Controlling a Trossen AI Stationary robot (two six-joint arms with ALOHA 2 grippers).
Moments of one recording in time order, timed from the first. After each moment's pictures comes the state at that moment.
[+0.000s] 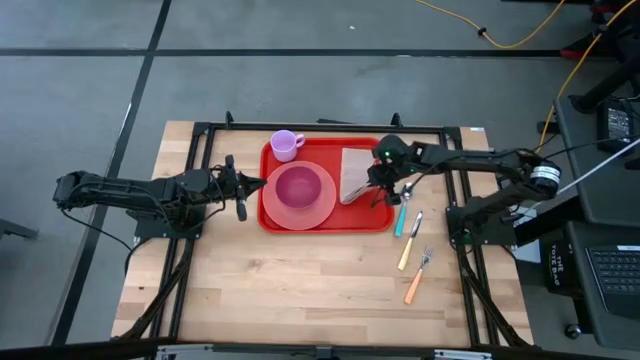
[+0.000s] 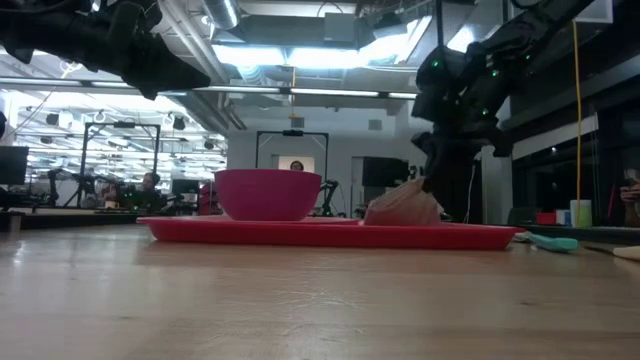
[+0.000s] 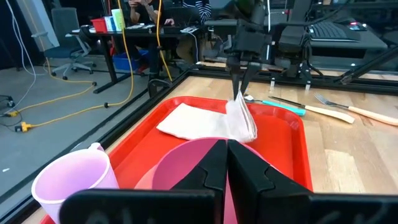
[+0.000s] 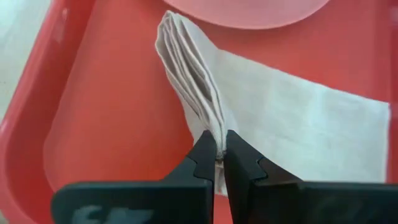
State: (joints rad) left arm 0.04 0.56 0.29 0.11 -0.32 -0.05; right arm -0.46 1.42 0.78 -0.36 -0.25 -0.66
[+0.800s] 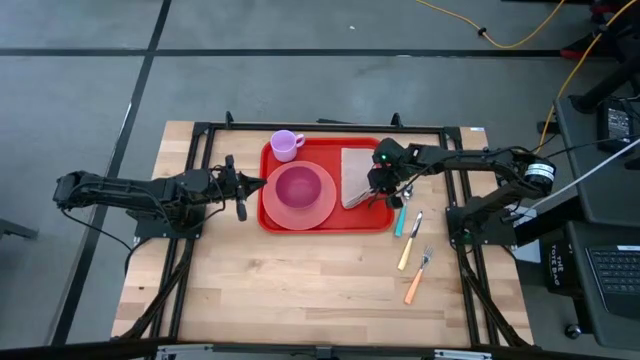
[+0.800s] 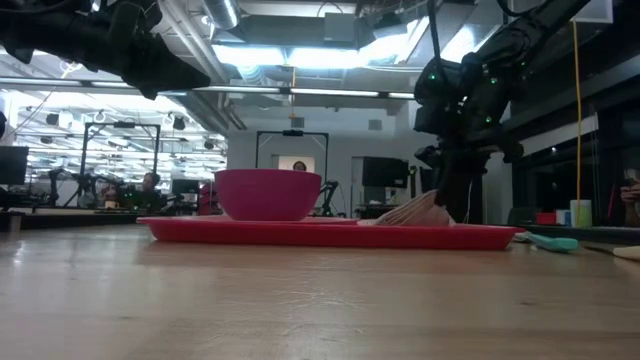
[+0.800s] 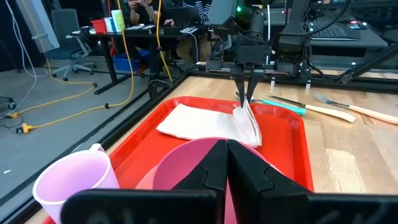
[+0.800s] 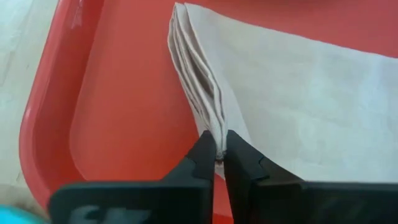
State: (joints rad) left arm 0.04 0.56 0.29 0.11 -0.32 -0.04; right arm -0.46 1.47 0.78 -0.42 -0.28 -0.63
